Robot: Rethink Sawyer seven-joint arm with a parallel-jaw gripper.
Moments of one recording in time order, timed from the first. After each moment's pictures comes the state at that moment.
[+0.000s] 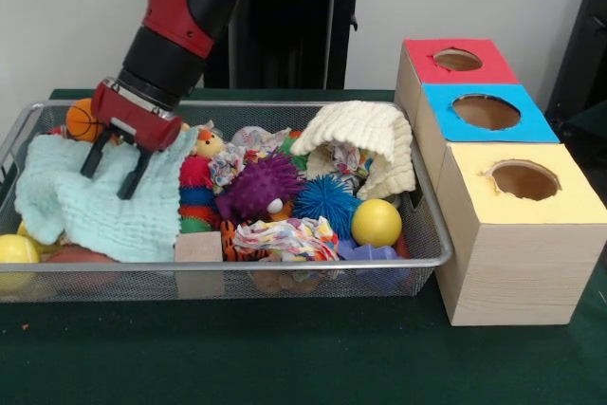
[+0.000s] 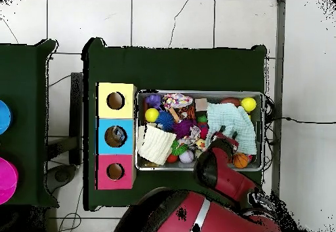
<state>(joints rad) -0.35 -0.30 -0.31 1.84 0.05 -0.58 1.70</state>
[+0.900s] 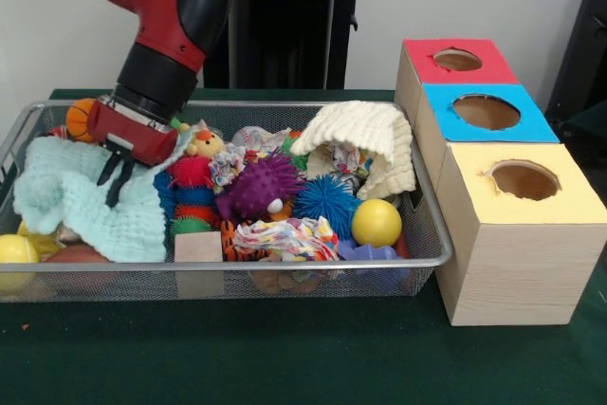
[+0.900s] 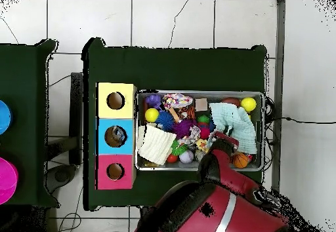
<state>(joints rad) -0.43 -0.26 -0.24 1.81 -0.06 -0.70 1.70</state>
